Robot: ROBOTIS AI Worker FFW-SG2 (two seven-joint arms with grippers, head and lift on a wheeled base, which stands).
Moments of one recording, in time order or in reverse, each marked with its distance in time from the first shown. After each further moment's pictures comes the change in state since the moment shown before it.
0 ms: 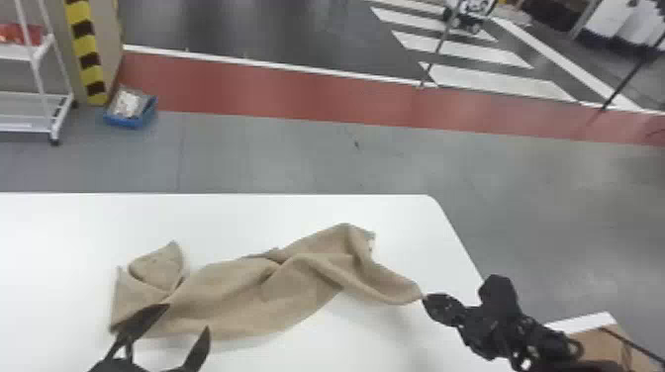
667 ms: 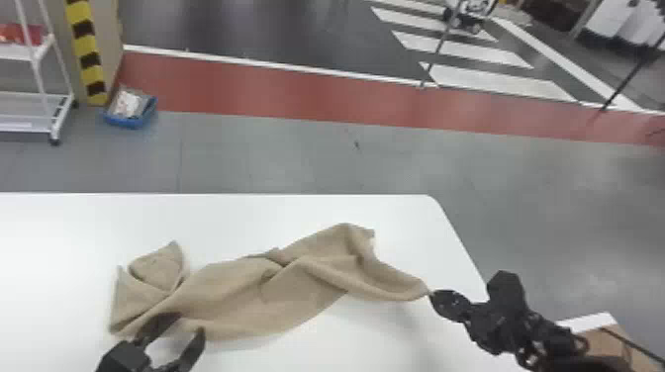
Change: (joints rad) left arm -0.049 0.026 -0.041 -0.034 -0.016 0.235 -0.022; right arm -0.032 -0.036 -0.017 0.064 -0.020 -0.017 -0.003
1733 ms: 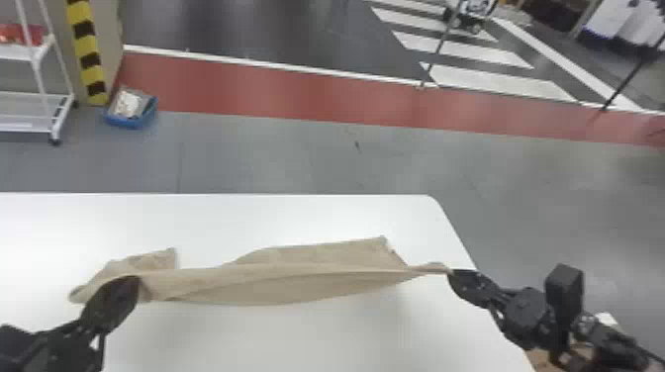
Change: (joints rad) left arm 0.207 0.044 0.234 -0.398 0.107 0.053 -0.020; right arm 0.065 0.077 -0.129 -0.250 -0.194 0.015 0.170
